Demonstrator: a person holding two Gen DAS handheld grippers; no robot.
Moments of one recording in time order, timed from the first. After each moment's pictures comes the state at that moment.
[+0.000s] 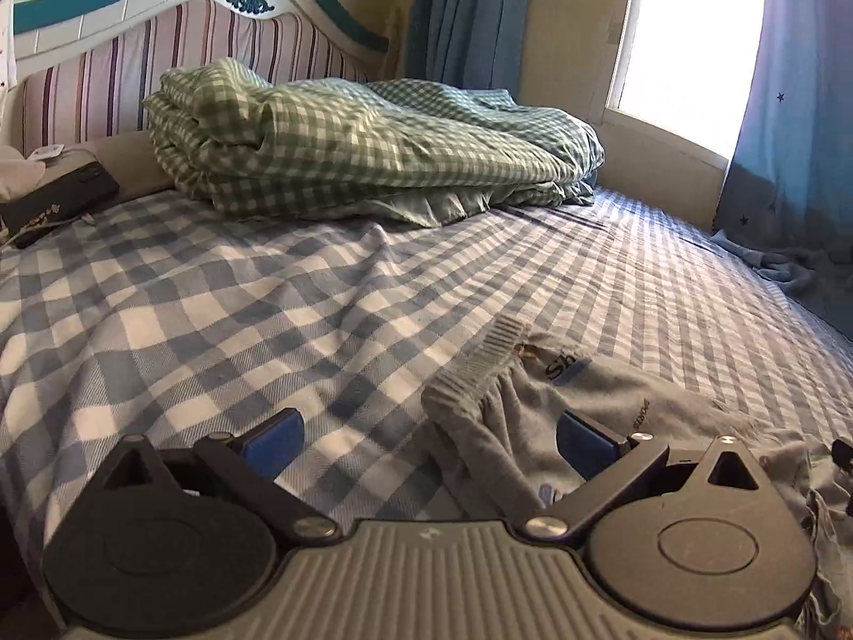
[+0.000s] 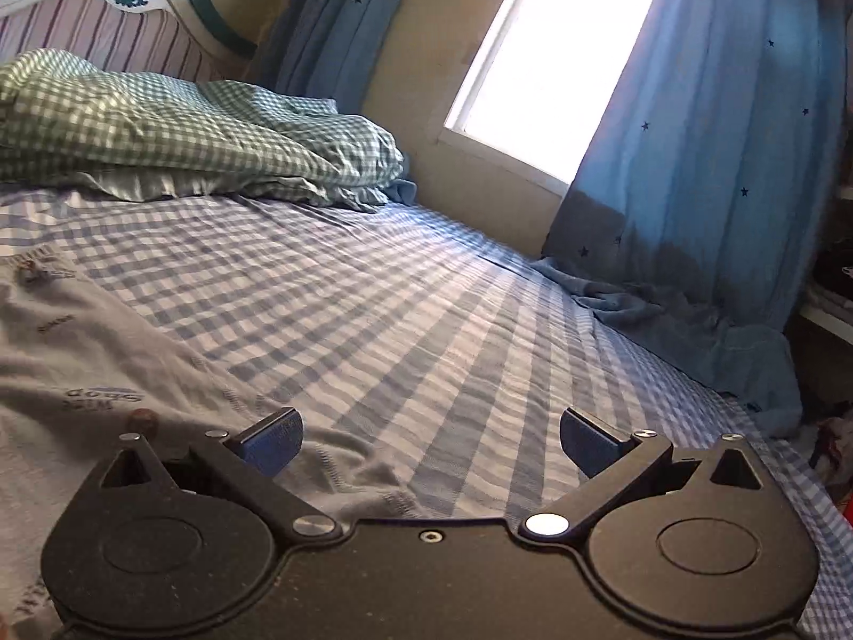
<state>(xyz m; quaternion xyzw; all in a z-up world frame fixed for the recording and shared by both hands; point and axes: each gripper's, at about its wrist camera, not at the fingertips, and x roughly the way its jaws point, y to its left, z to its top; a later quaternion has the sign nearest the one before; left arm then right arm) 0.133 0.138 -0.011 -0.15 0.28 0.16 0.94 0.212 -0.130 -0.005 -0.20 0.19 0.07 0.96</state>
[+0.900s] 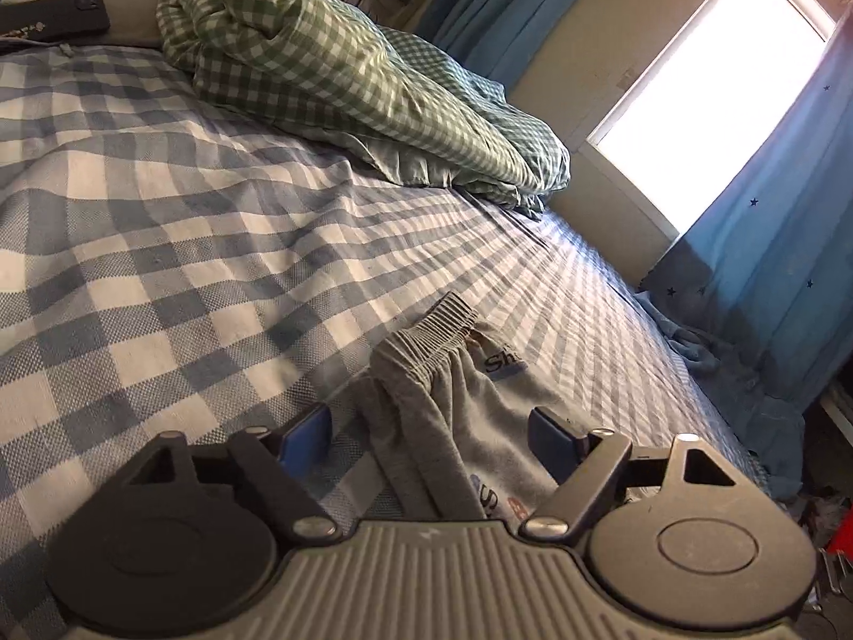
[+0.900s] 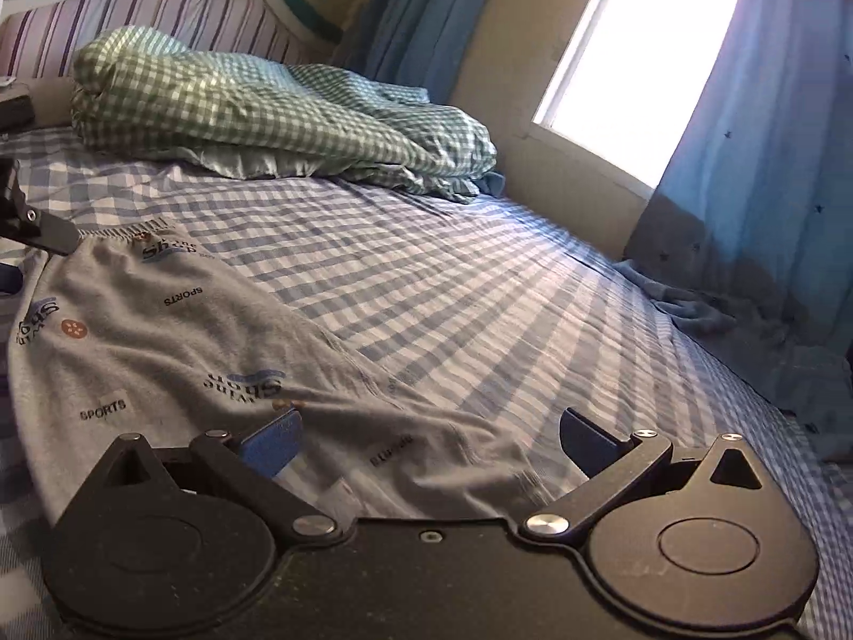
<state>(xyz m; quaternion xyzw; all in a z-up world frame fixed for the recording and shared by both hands) 0.129 0.170 -0.039 -0.33 0.25 0.08 0.91 0.175 -0.120 -0.004 -0.20 0.21 0.12 0.95</state>
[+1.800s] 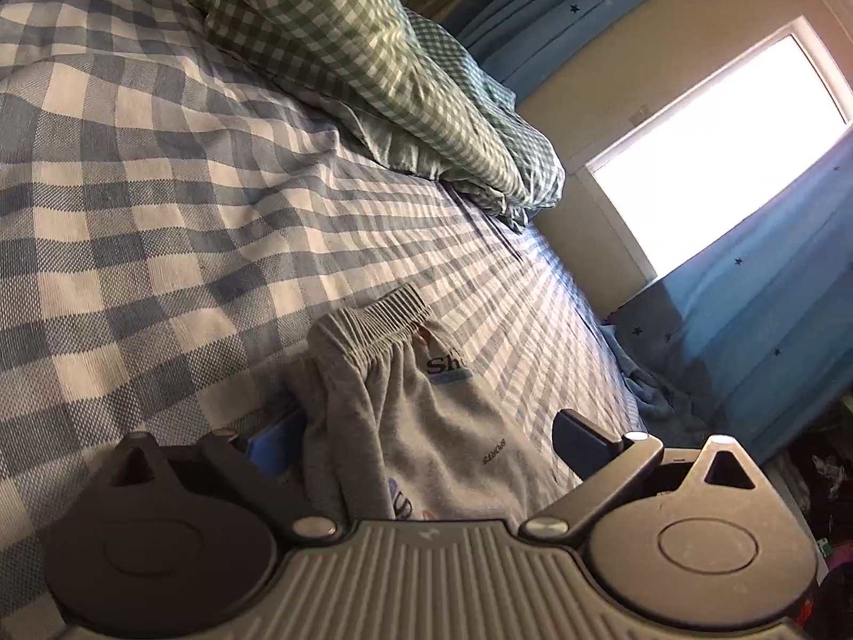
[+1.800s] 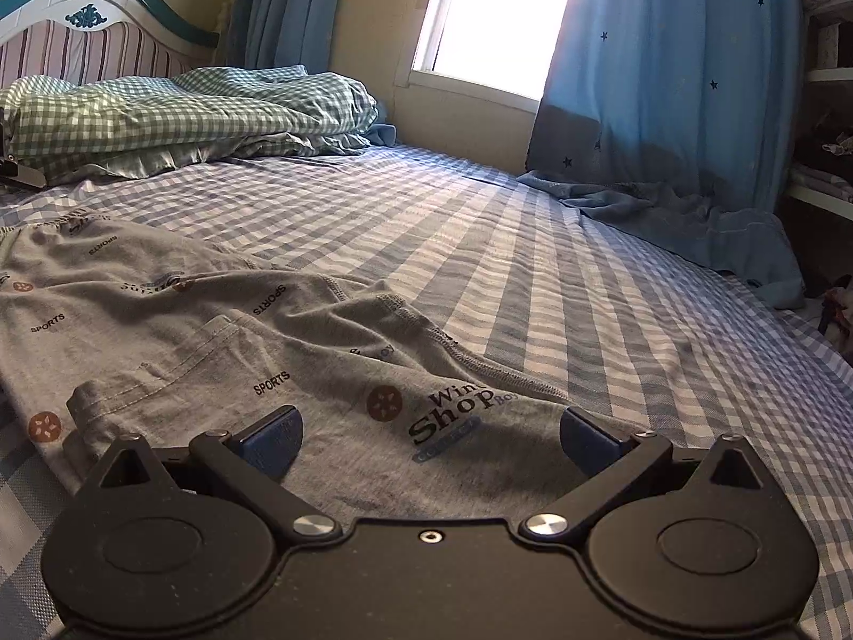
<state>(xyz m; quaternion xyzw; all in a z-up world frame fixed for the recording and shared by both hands) 0.143 0.163 -0.044 -0.42 0.23 0.04 0.87 0.144 -0.185 -0.037 -0.11 0.25 0.04 0.96</state>
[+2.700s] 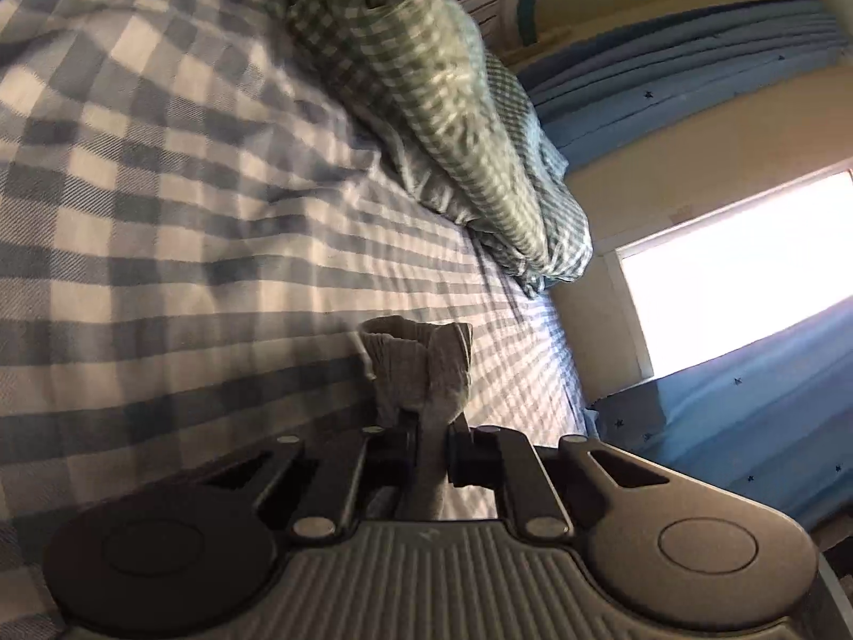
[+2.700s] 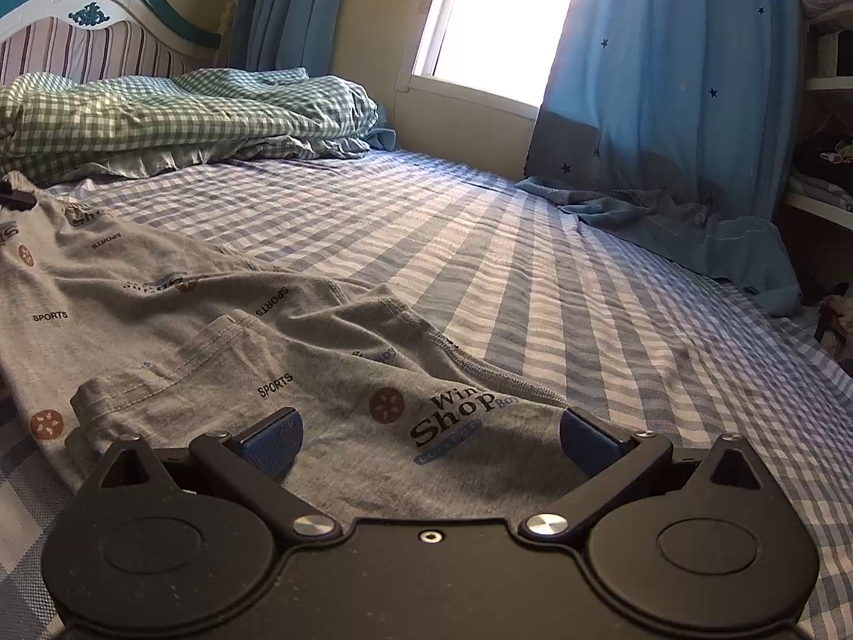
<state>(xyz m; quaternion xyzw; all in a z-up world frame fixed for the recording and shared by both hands) 0.149 0.161 -0.017 -0.54 0.18 0.10 0.82 0.134 -0.185 -0.033 -0.11 0.23 0.04 0.97</state>
